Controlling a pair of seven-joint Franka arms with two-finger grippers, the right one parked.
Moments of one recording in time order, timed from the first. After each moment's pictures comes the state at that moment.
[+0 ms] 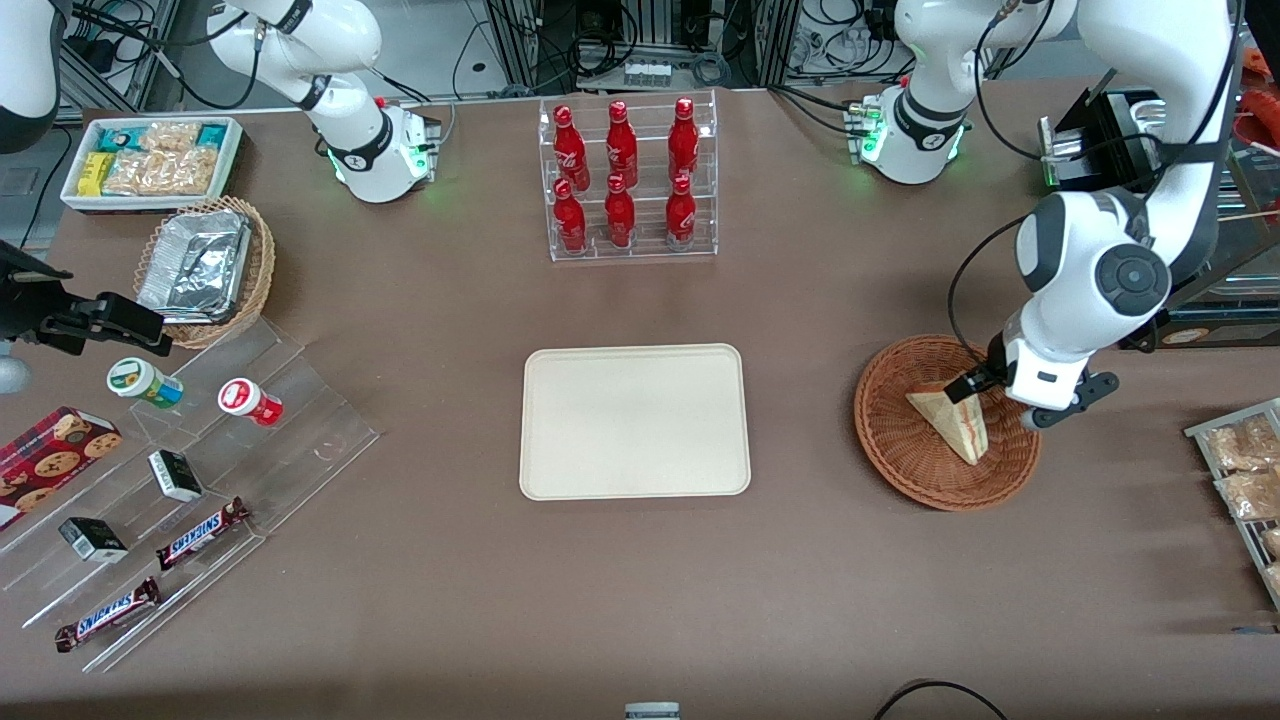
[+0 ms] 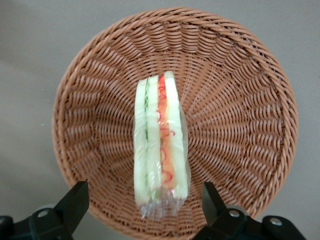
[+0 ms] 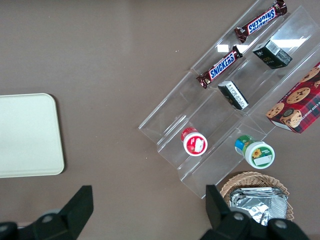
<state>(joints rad) 0.01 0.17 -0.08 -2.20 0.04 2.34 -0.56</state>
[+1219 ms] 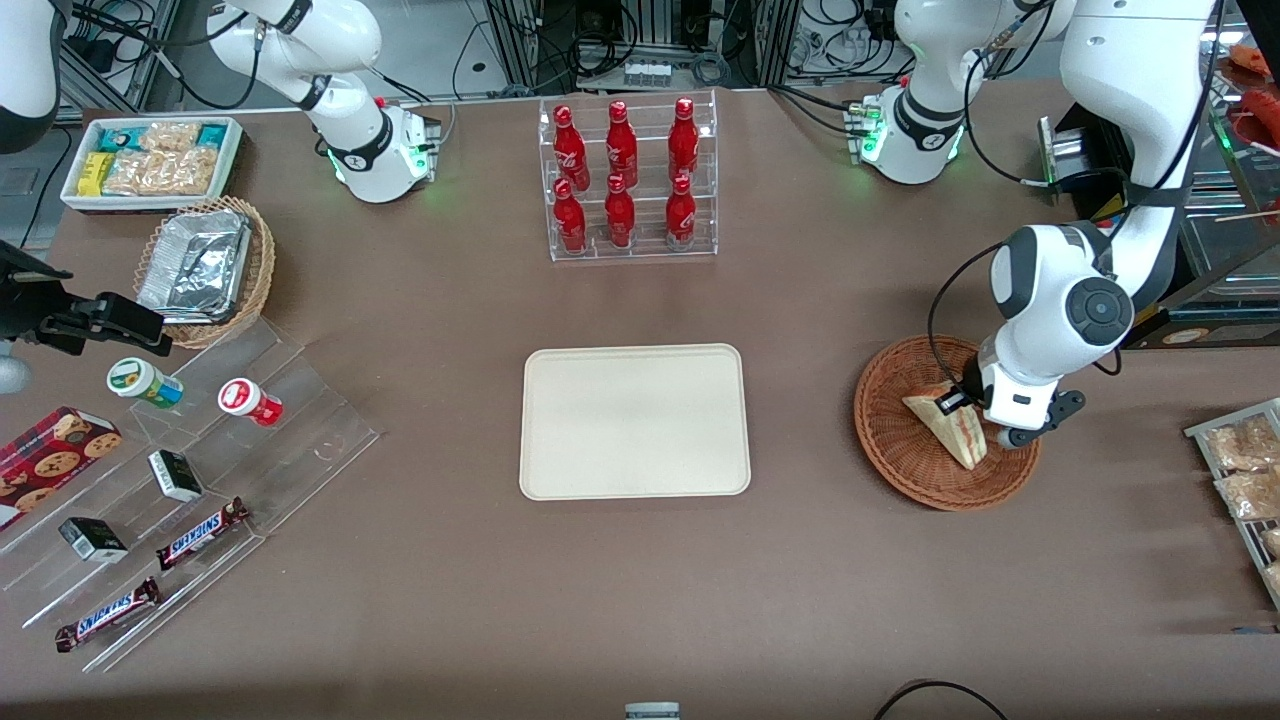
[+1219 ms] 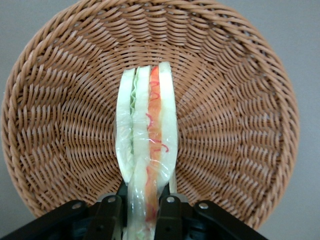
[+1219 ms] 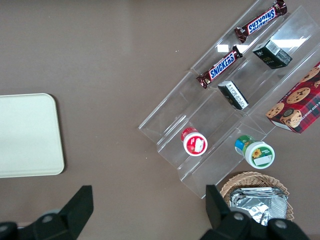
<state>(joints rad) 0.00 0.25 -0.09 -2.17 -0.01 2.38 -0.60</state>
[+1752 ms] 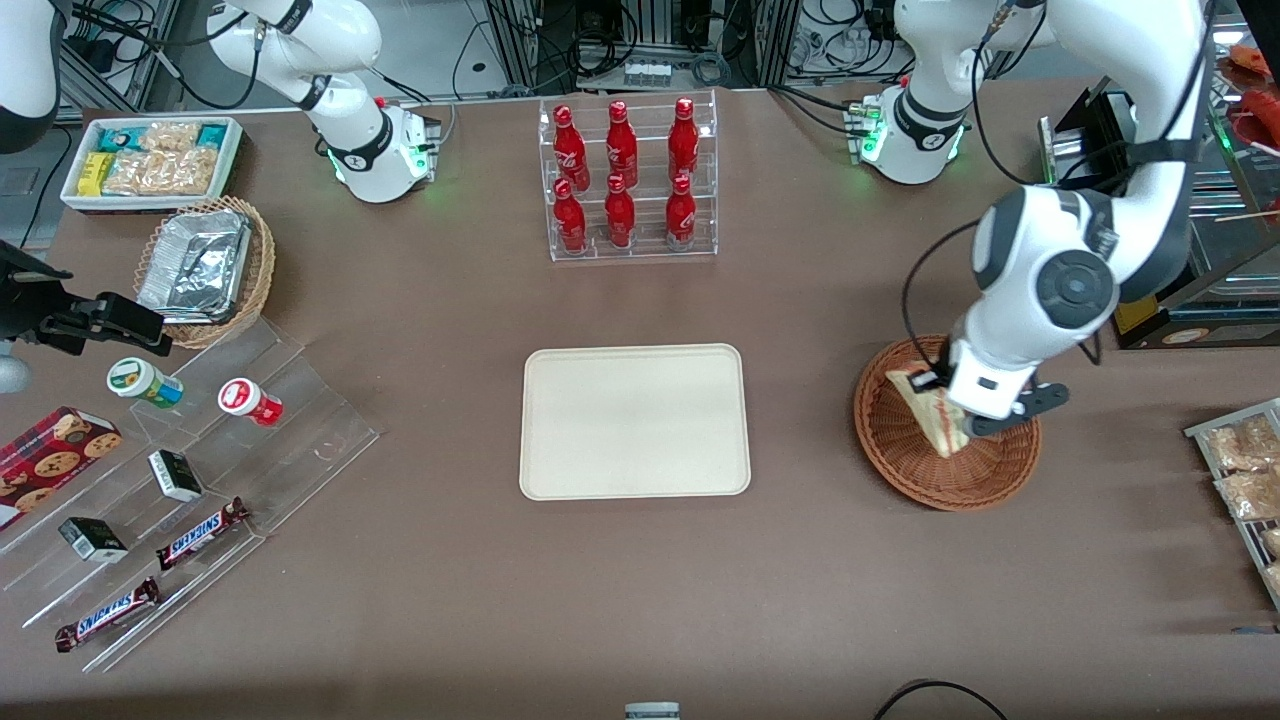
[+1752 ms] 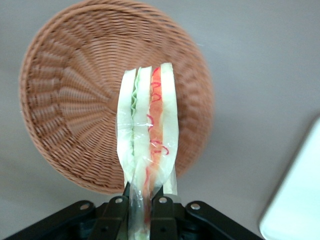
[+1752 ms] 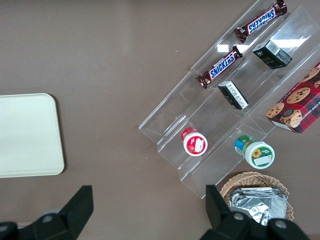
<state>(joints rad) -0.18 0.18 -0.10 -1.97 0.05 2.04 -0.60</state>
